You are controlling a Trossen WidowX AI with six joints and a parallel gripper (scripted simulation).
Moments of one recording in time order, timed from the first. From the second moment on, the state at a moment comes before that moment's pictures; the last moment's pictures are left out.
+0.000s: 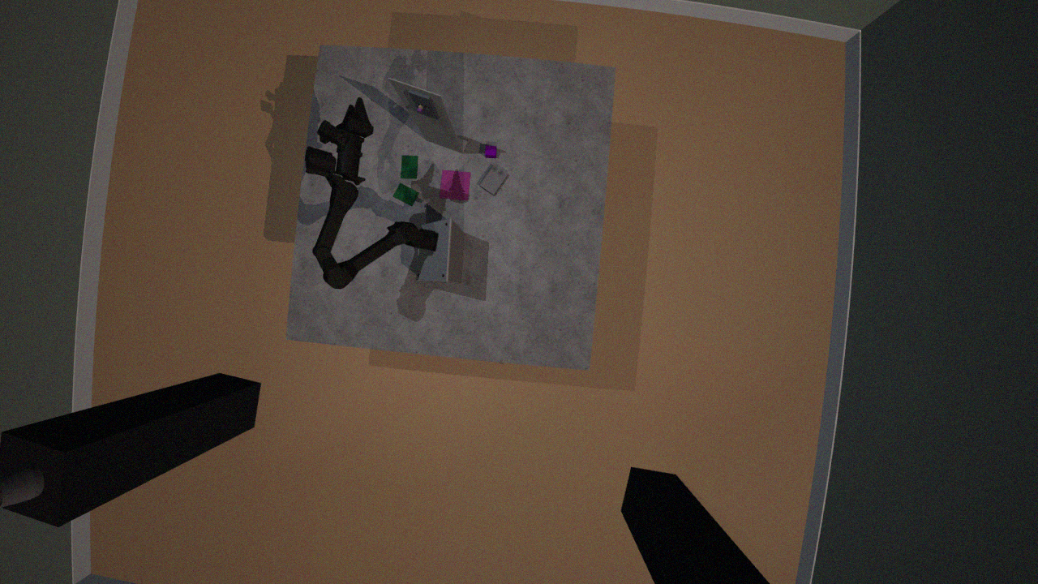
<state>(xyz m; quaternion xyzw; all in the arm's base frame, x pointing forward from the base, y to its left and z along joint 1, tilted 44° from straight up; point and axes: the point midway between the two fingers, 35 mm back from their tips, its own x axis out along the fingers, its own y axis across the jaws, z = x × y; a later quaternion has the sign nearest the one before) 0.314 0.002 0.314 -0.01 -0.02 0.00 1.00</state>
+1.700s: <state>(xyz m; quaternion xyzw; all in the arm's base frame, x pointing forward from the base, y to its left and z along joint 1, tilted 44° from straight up) 0.293 0.004 0.198 0.72 0.05 0.03 0.69</state>
